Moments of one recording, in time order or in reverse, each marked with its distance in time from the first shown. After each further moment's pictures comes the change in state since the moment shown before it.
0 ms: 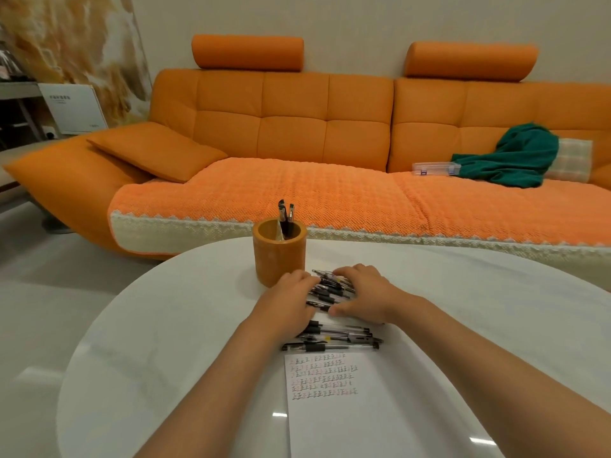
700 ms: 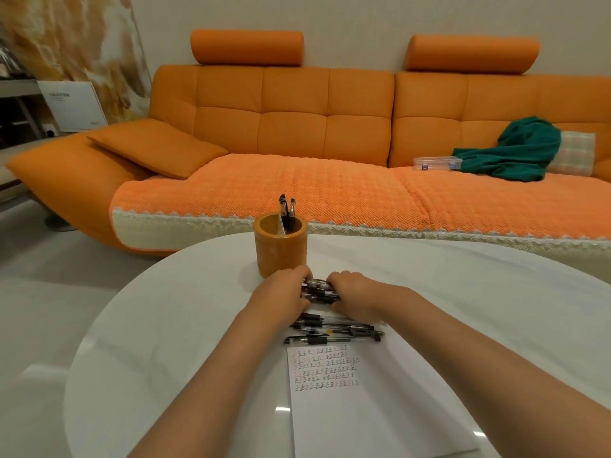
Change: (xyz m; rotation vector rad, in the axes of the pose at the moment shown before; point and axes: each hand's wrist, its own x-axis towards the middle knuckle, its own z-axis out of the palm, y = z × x) left_hand -0.003 0.002 -0.015 -0.033 -0.029 -0.142; right_hand -0.002 -0.028 0.004 -0.187 -0.170 -0.059
